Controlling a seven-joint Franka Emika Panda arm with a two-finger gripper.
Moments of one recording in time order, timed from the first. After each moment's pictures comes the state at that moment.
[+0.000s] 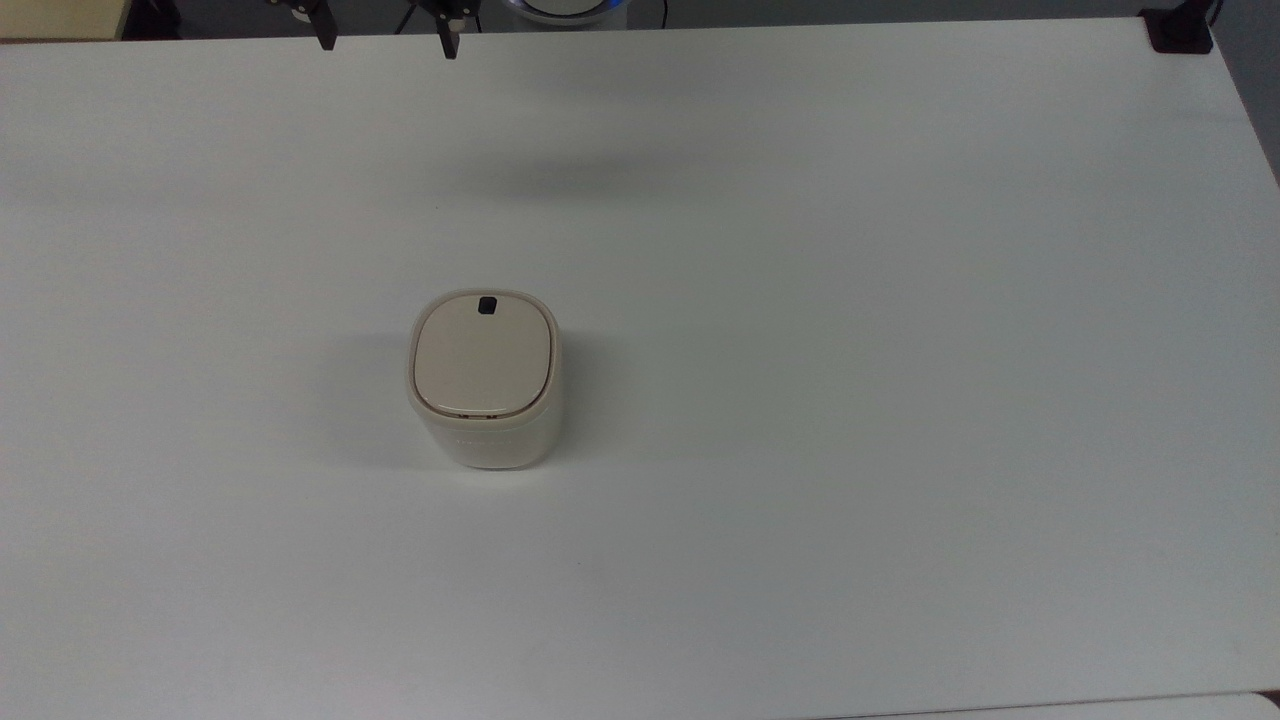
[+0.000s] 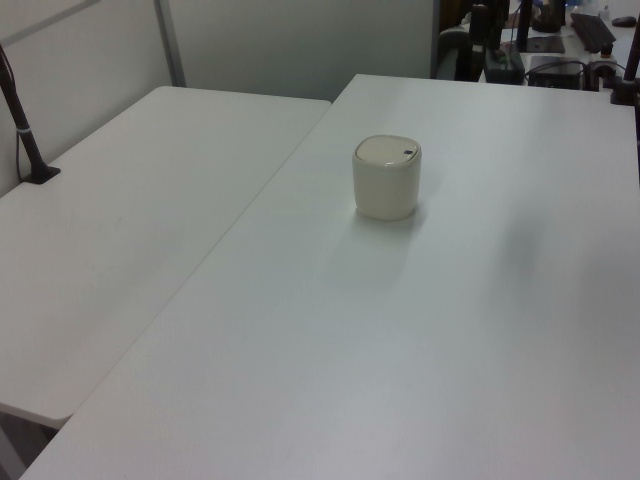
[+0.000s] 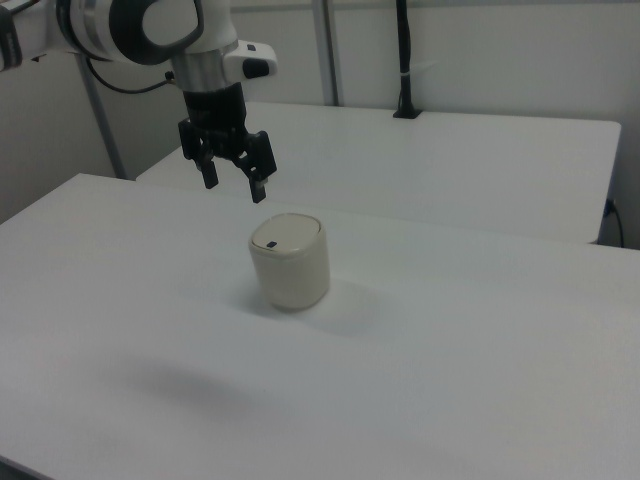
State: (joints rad) arm -0.04 0.03 -0.10 -1.57 0.02 1.62 -0.06
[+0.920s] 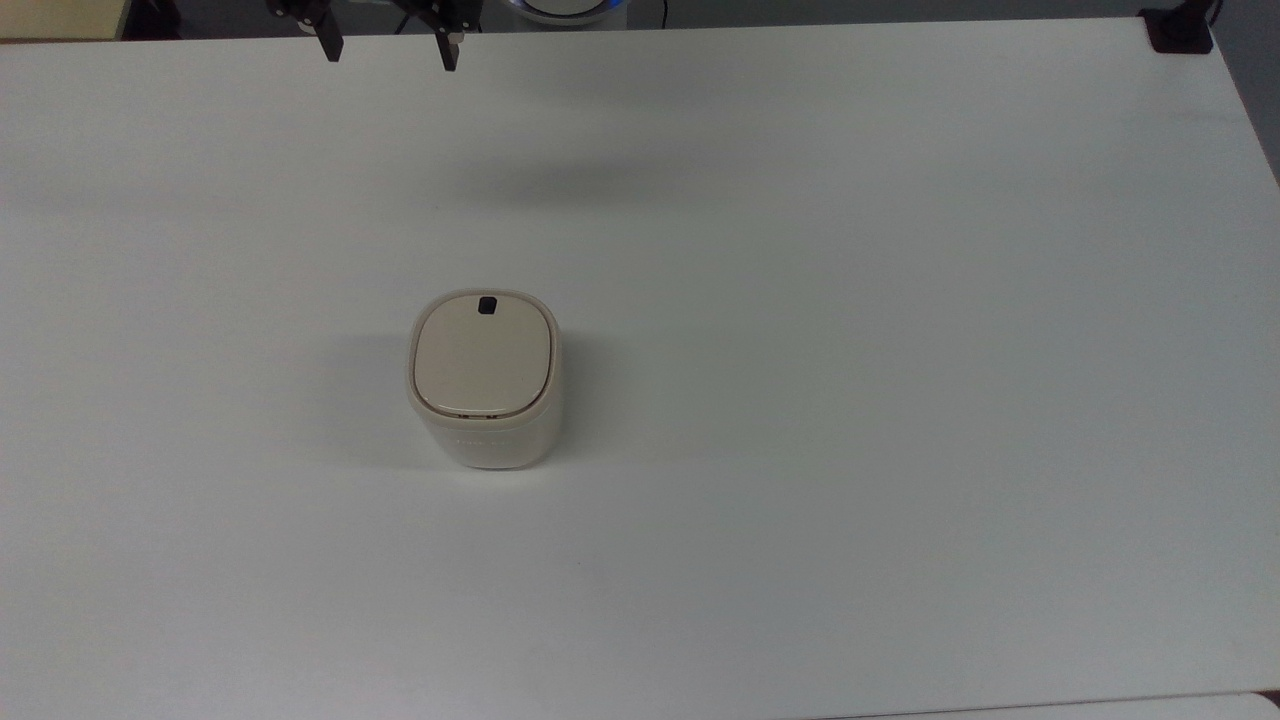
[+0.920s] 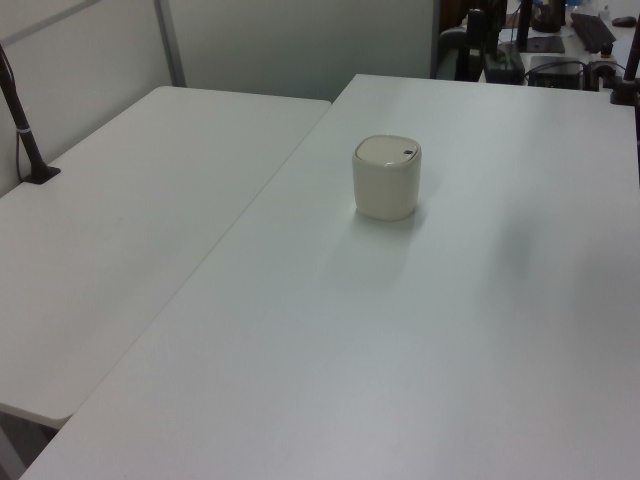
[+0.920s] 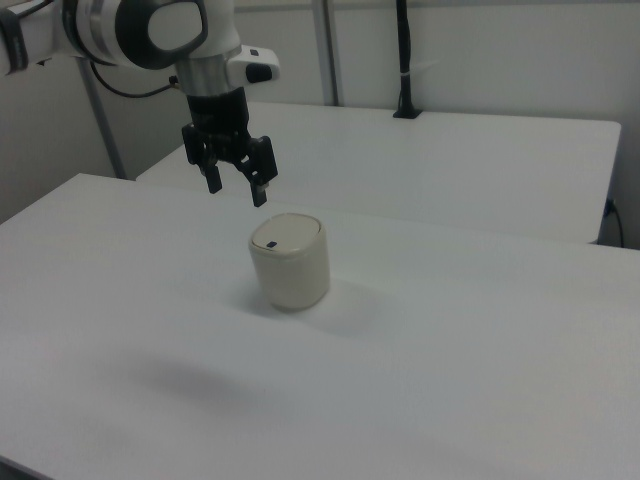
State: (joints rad) arm -0.03 0.05 -0.10 -1.57 0.02 1.62 -0.06
